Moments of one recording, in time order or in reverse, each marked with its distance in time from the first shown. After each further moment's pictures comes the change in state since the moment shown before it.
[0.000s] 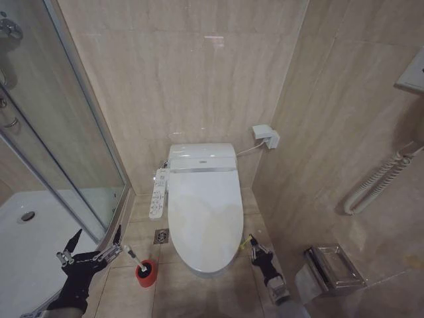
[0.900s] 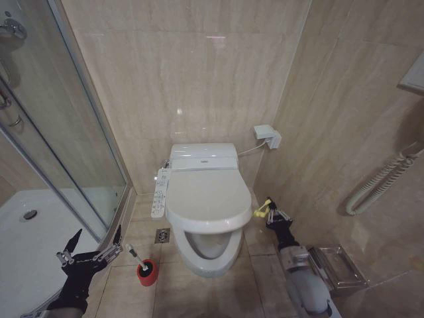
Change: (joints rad) left arm 0.000 0.000 0.000 0.000 0.000 0.000 0.000; right arm 0.027 0.004 0.120 0.334 0.178 -0.155 0.023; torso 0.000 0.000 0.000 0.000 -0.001
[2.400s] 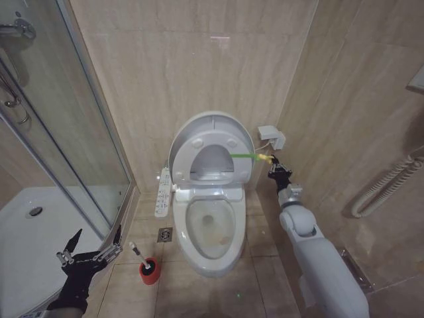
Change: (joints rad) left arm 0.000 0.000 0.000 0.000 0.000 0.000 0.000; right arm 0.525 -0.127 -0.105 -0.303 0.193 -0.183 0.082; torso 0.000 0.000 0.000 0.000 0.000
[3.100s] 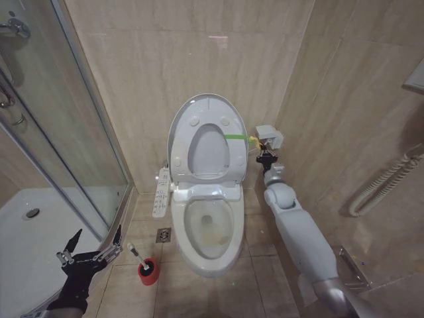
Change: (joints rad) left arm 0.000 0.000 0.000 0.000 0.000 0.000 0.000; right arm 0.255 0.070 -0.108 -0.242 -0.011 -0.018 0.032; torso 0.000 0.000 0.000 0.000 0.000
